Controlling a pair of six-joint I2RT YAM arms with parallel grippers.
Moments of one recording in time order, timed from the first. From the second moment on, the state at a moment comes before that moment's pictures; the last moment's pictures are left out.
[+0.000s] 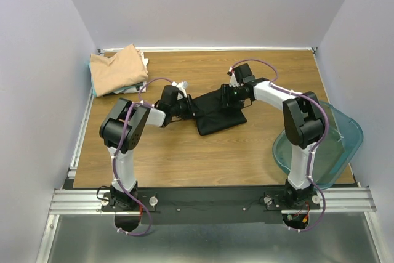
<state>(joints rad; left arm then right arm) -0.41 1.97 0.89 0.51 0.52 -0.72 0.41 2.02 1.39 -0.42 -0.30 0.33</state>
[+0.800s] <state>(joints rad) -0.31 2.02 1.57 -0.44 -0.01 -0.14 0.43 1.84 1.18 -0.47 -0.30 0.34</state>
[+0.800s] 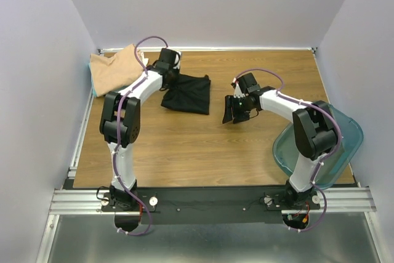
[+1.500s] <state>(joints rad) -0.15 2.17 2.18 -0.79 -0.06 0.06 0.43 1.82 1.15 -0.48 -0.30 0.34</state>
